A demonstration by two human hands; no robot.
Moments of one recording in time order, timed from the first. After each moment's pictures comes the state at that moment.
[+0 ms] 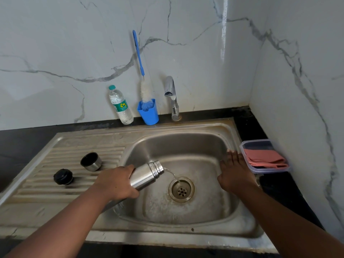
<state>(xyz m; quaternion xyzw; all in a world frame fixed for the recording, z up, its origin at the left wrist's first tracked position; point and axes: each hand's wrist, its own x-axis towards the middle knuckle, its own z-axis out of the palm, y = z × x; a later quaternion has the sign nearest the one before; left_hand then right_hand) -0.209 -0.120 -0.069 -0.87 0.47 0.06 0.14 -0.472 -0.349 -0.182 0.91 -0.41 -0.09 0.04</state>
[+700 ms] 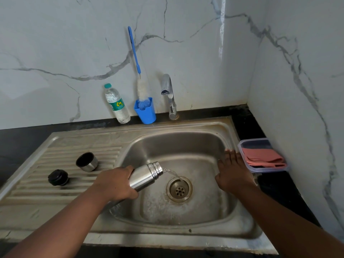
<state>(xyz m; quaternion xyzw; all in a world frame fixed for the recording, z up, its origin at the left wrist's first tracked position) -0.213 -0.126 -0.073 -0.86 0.48 0.06 0.16 -0.474 -0.352 -0.194 0.91 -0.41 -0.07 0.06</state>
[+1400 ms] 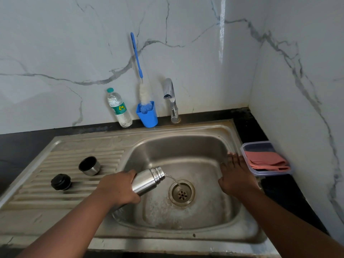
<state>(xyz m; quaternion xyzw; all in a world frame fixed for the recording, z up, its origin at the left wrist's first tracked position) -0.212 -0.125 -0.073 -0.86 0.48 0.06 0.16 -0.475 -0.359 -0.209 0.90 -0.43 -0.03 0.04</state>
